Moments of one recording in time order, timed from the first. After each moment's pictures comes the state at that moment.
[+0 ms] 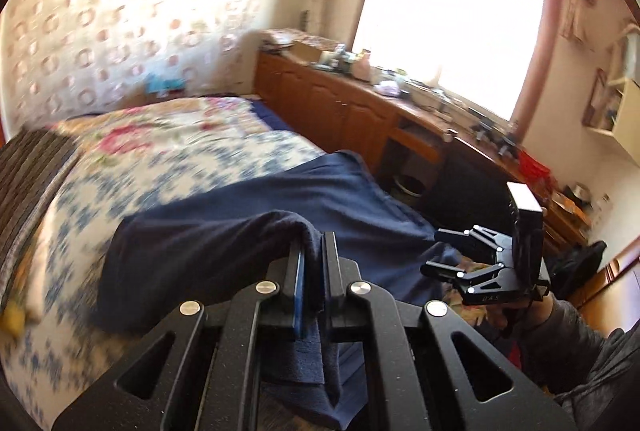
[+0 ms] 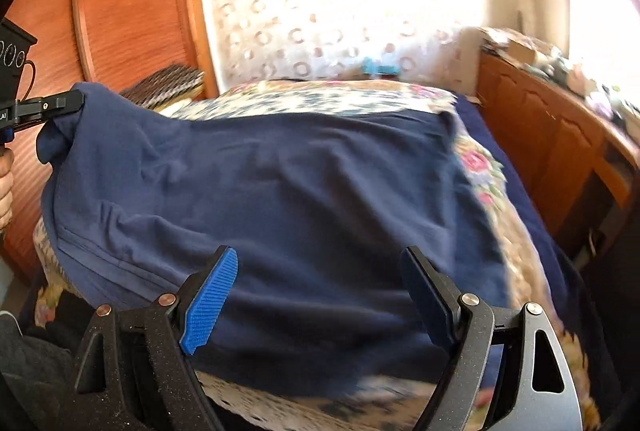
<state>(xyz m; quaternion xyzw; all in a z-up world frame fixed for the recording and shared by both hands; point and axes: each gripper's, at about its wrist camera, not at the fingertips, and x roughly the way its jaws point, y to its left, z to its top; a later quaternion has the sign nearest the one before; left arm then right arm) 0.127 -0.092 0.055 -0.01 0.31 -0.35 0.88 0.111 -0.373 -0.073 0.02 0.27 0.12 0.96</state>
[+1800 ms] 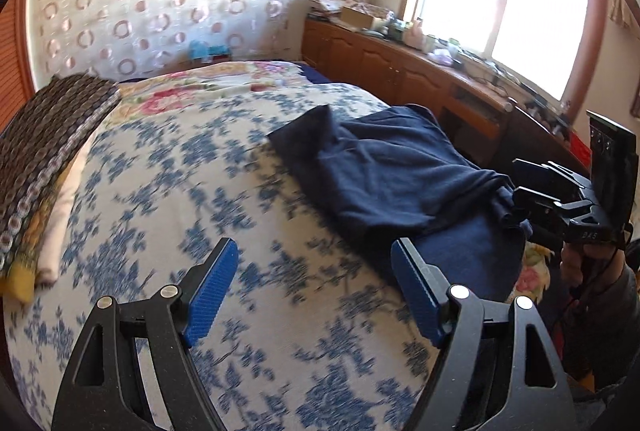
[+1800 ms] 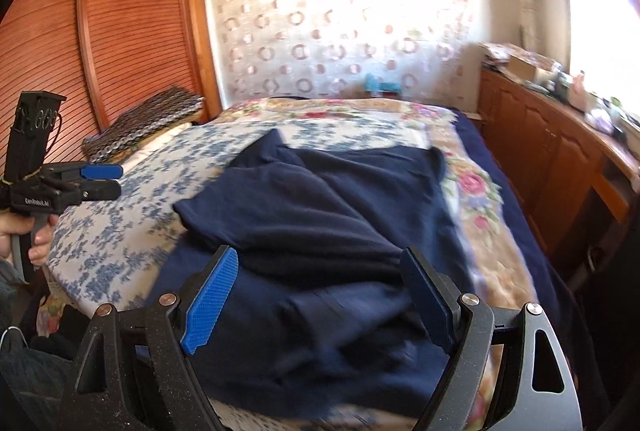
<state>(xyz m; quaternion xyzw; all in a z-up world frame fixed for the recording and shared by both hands) 0.146 -0.057 -0.011 0.01 0.37 -0.25 0.89 0.117 -0.366 -0.040 0.00 0.25 0.15 0.96</state>
